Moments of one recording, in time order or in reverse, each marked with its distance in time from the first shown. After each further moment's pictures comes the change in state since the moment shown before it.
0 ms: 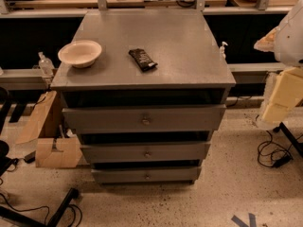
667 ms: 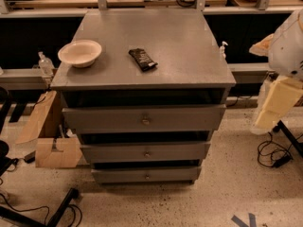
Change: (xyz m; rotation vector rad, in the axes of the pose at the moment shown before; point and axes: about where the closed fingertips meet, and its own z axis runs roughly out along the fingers) arm -0.002 -0.001 0.015 0.032 -0.030 -0.019
